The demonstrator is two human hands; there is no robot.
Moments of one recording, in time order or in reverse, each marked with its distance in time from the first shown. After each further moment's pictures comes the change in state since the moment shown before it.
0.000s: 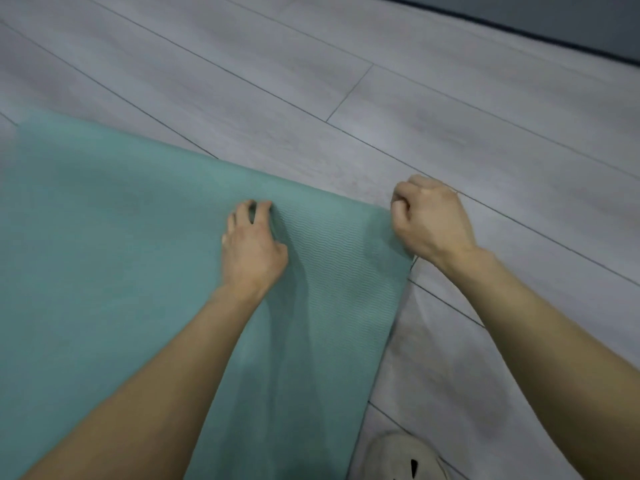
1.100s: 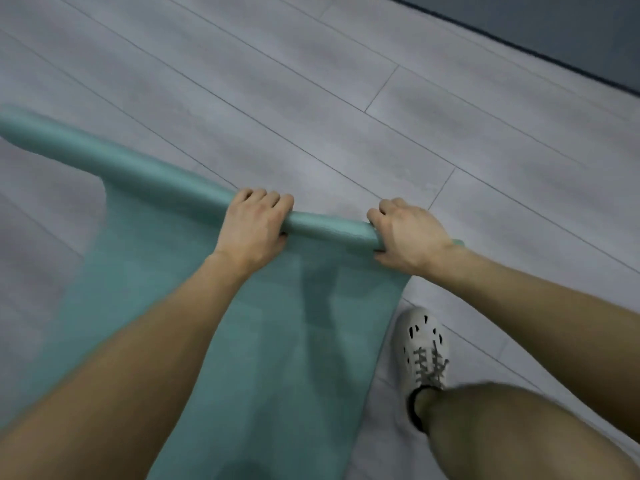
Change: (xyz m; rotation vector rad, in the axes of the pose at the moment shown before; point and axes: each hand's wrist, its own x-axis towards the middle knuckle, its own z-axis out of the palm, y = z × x) left_hand -0.085 -0.087 -0.251 0.330 -0.145 0.559; right_hand -0.106 -0.215 -0.133 -0.330 -0.503 -0.216
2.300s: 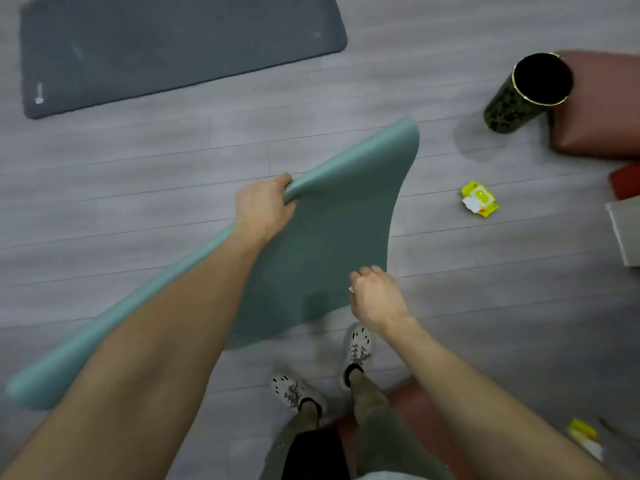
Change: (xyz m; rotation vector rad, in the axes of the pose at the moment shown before) left_hand -0.286 0.321 -0.477 -0.112 -0.113 0.377; right_hand -0.656 -0.298 -0.198 0.457 0.101 0.809
